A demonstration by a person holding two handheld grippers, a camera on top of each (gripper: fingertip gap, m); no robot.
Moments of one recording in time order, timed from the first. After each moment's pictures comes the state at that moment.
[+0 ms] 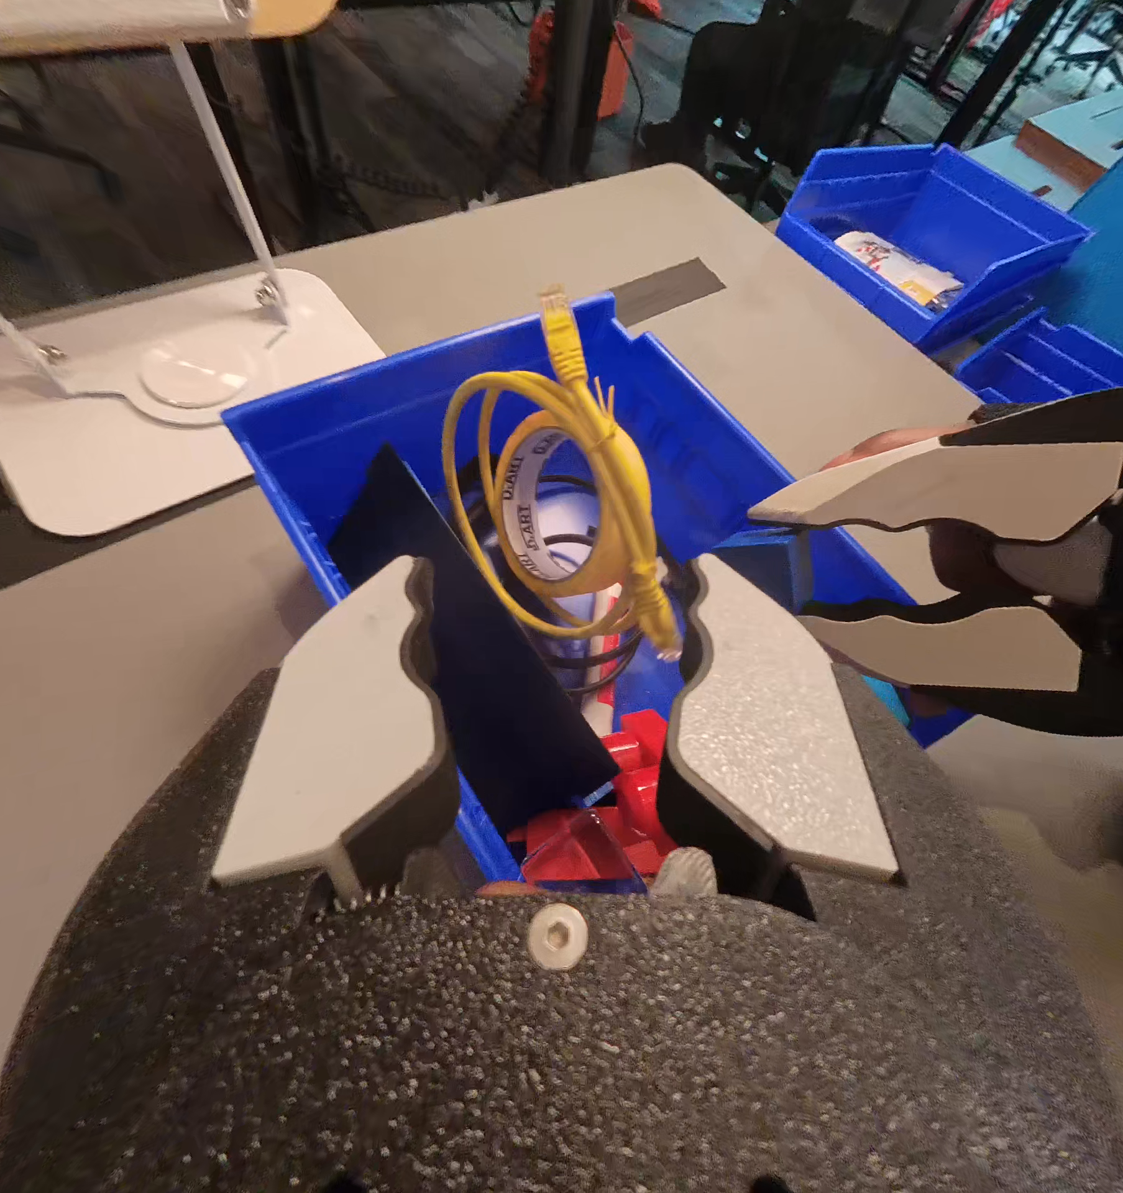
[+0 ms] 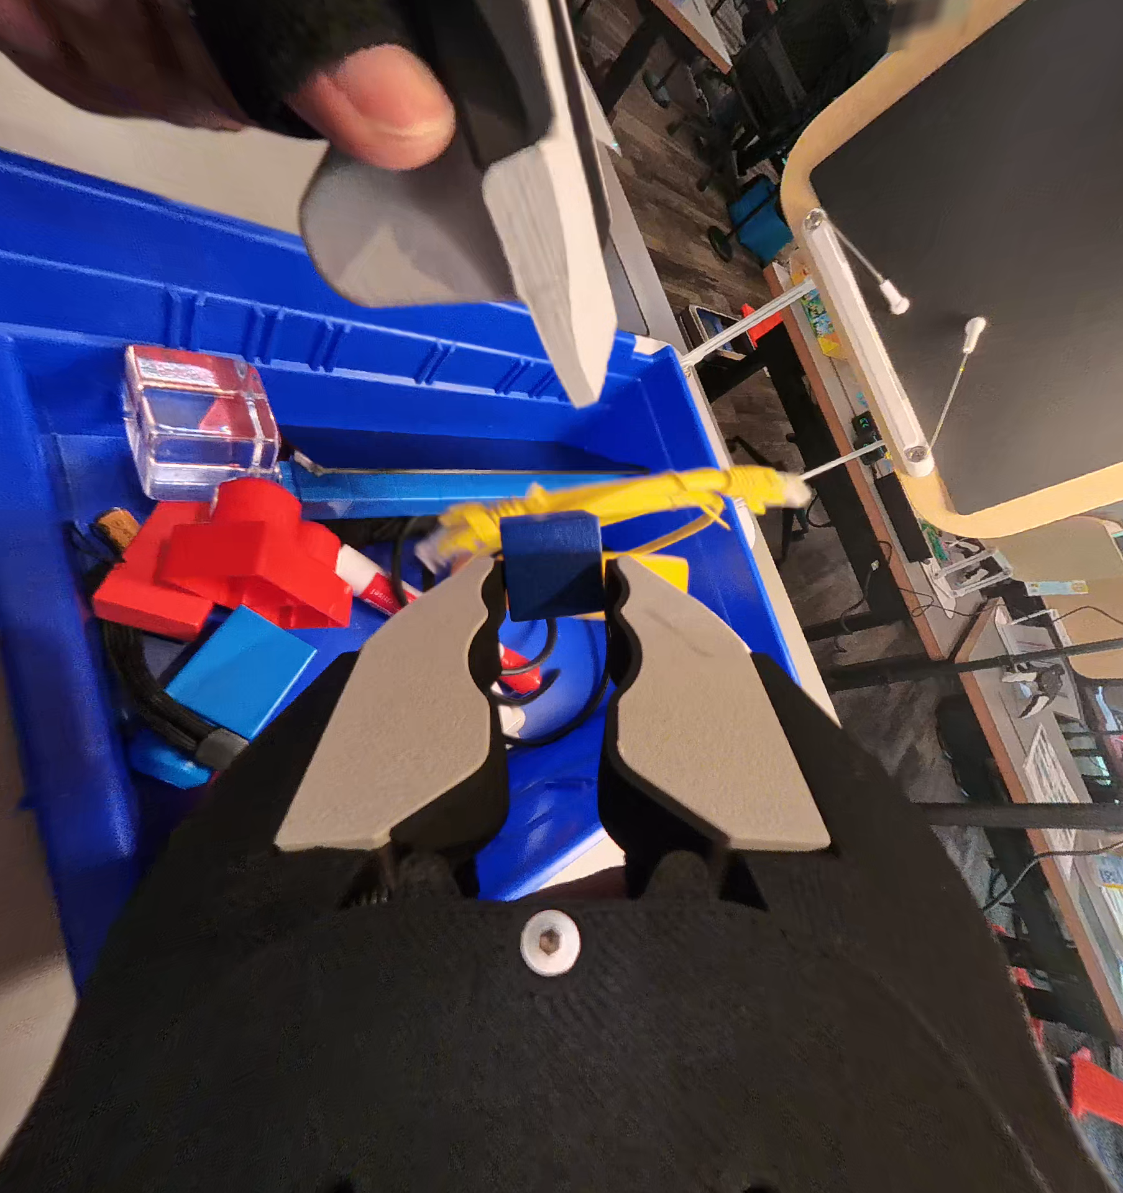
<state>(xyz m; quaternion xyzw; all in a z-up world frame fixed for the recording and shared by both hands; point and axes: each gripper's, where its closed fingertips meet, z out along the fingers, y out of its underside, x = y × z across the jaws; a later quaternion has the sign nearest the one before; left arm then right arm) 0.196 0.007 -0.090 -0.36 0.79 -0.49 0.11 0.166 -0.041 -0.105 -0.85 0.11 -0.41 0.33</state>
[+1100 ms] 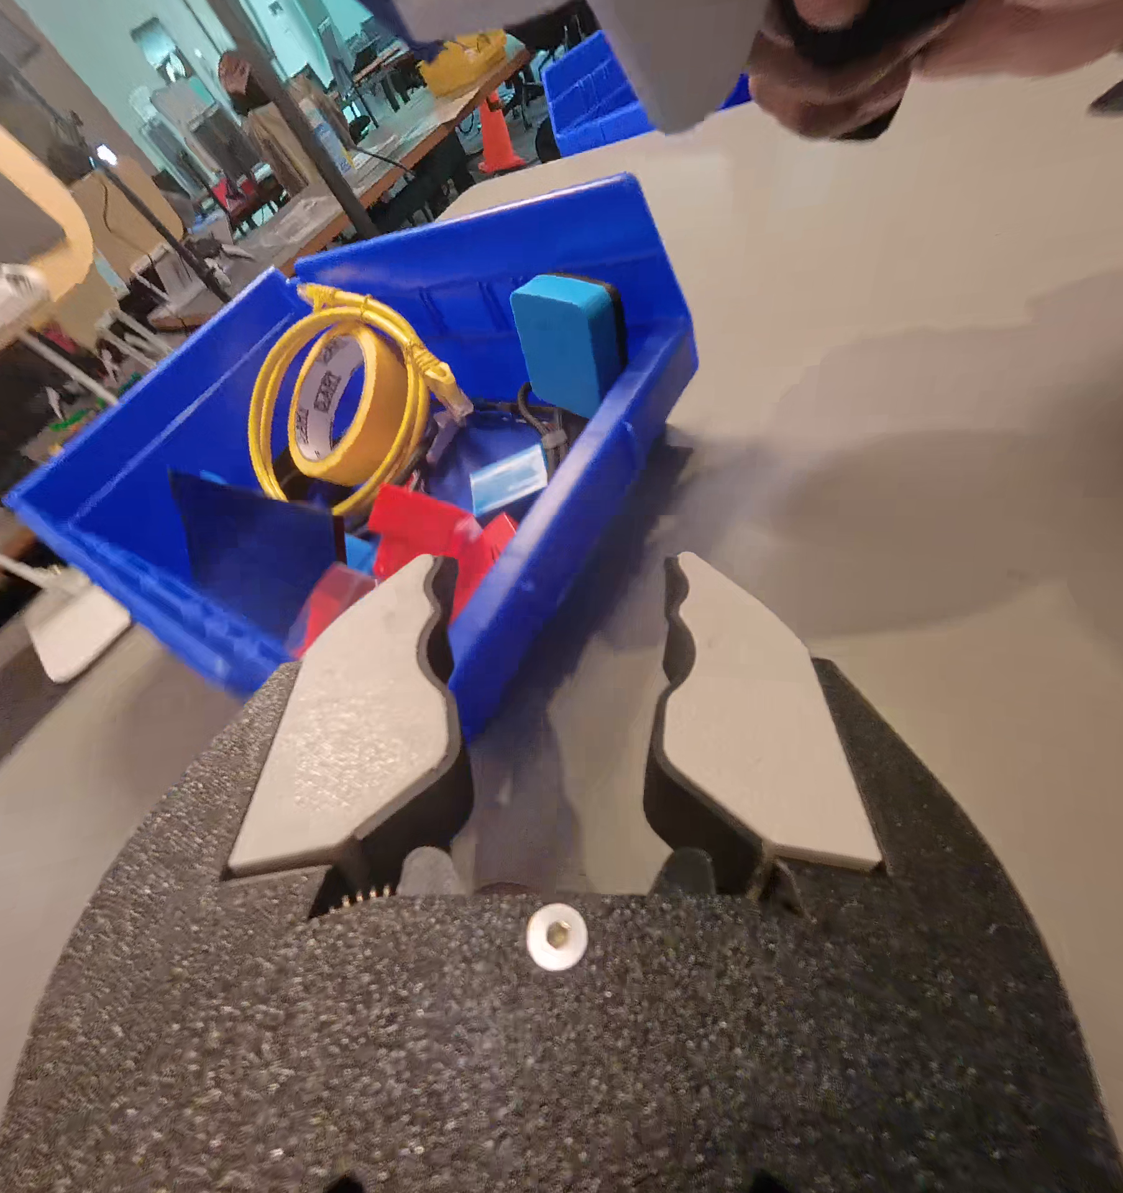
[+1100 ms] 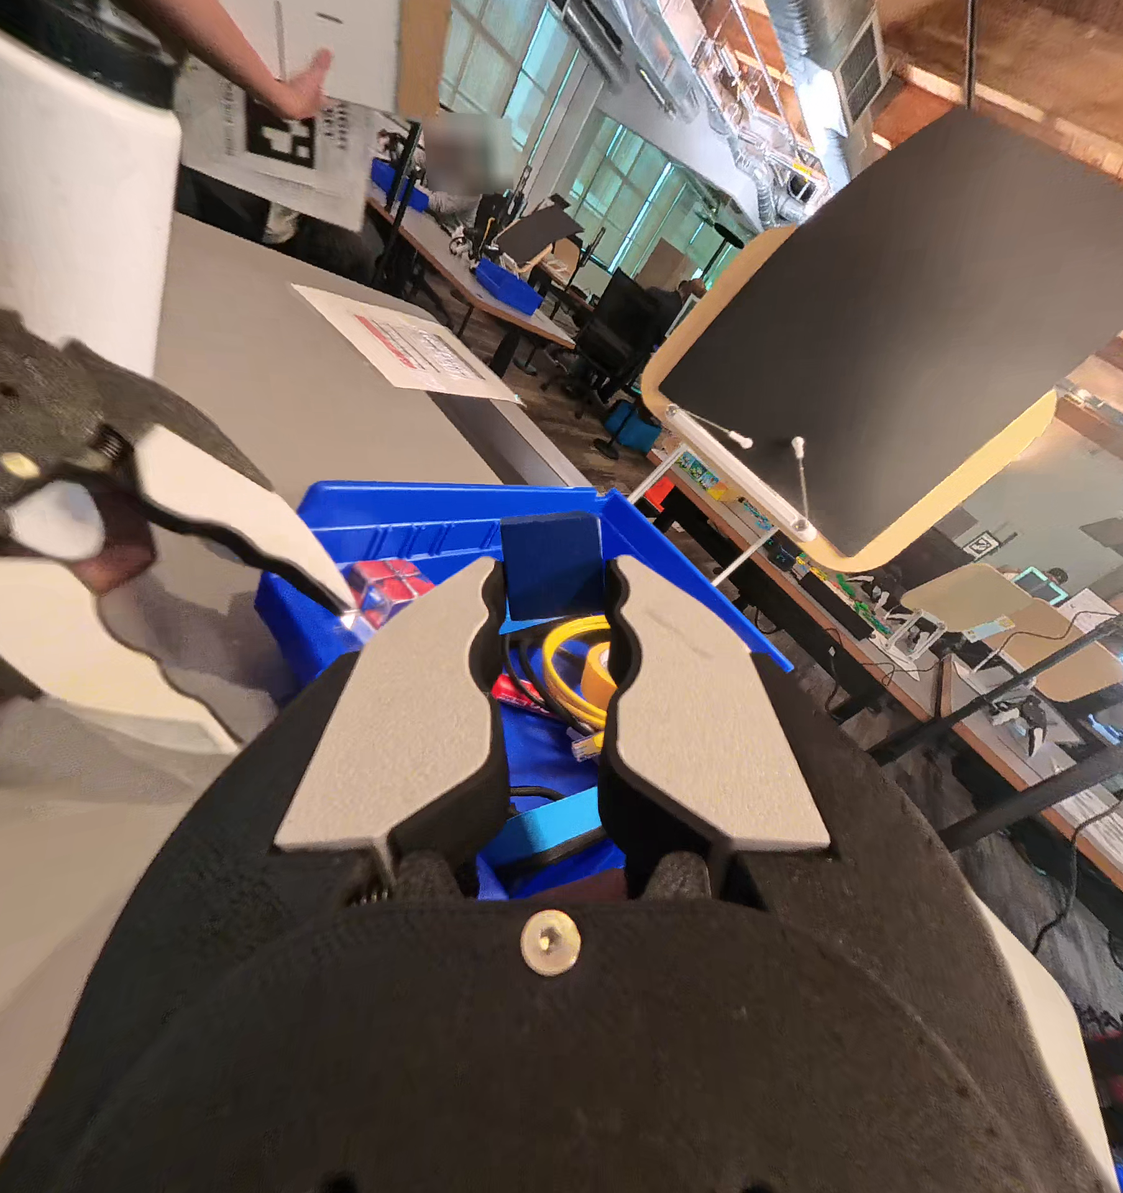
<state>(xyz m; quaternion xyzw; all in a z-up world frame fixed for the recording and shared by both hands) 0.057 0.003 -0.177 -0.08 0.82 -0.50 0.28 0.086 -0.041 -0.062 -0.72 0.14 -0.47 0.50</state>
